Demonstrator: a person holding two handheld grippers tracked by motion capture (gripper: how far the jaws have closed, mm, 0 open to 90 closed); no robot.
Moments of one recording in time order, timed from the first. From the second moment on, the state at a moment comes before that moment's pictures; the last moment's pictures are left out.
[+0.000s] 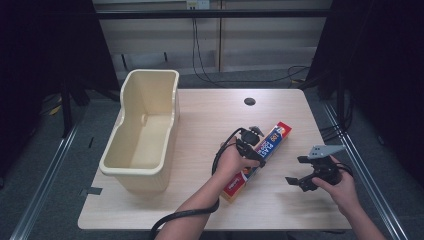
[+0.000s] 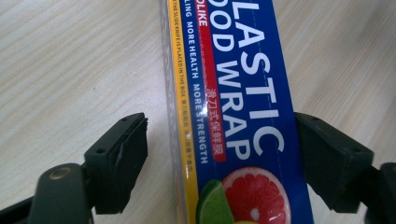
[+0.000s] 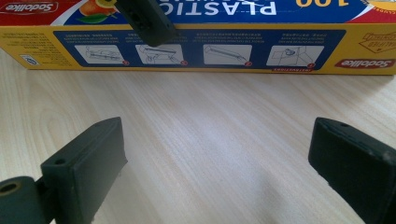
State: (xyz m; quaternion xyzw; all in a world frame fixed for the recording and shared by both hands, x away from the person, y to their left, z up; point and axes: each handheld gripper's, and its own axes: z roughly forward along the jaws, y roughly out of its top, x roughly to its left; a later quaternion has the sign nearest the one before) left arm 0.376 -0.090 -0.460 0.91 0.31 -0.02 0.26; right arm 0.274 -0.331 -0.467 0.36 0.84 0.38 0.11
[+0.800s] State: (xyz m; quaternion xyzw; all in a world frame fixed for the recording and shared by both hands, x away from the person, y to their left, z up) left arm 0.382 -0.077 -0.432 0.92 0.35 -0.06 0.18; right arm 0.274 -0.329 -0.468 0.36 0.84 0.38 0.11
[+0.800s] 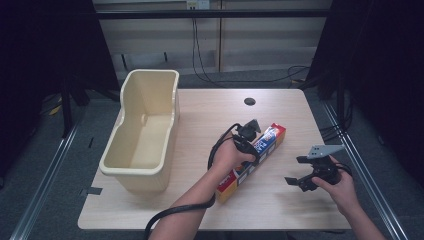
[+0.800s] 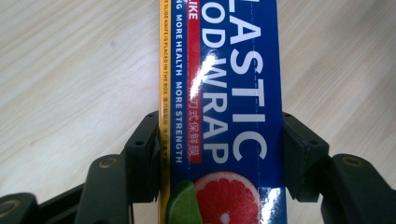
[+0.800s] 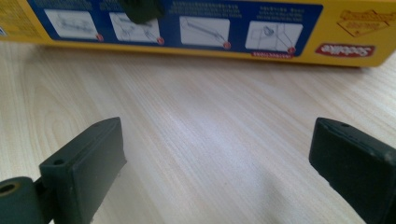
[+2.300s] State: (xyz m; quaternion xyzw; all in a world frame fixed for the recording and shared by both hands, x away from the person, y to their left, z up) left arm 0.388 0.006 -0.313 0.89 0.41 -0.08 0.18; right arm 0.275 -0.320 -0.468 0.34 0.85 0.39 0.09
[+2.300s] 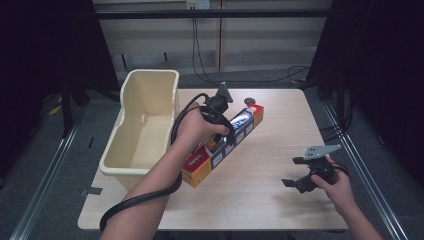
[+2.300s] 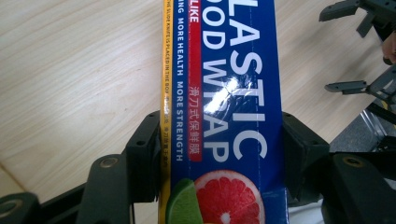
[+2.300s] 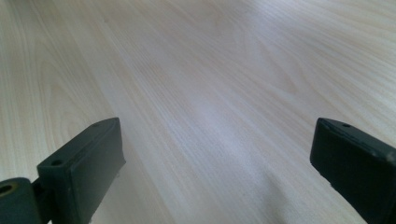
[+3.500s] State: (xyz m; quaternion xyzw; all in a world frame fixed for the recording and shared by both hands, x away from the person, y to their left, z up) left arm 0.391 0.058 -0.255 0.87 0.46 -0.07 0.18; right arm 0.276 -0.315 -0.469 0.34 0.85 0.39 0.09
